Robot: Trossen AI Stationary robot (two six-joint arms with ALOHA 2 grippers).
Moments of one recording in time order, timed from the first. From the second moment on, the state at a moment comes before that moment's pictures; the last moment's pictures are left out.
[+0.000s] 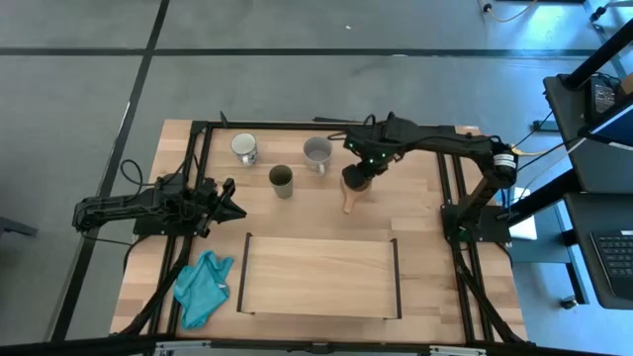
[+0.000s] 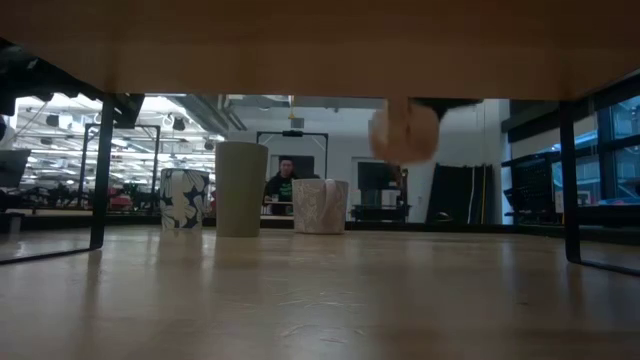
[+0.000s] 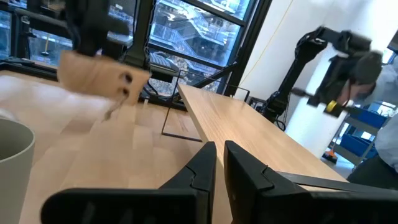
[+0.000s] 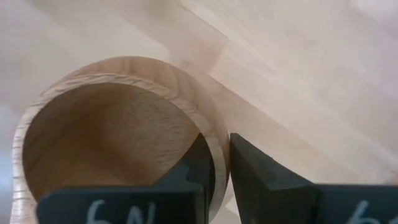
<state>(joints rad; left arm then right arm) 0.16 0.01 0.01 0.06 0.40 -0.36 -0.31 1.71 1.53 -1.22 -0.02 0.67</state>
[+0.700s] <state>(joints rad) 0.16 0.01 0.01 0.06 0.40 -0.36 0.06 1.71 1.82 -1.53 -0.07 0.93</state>
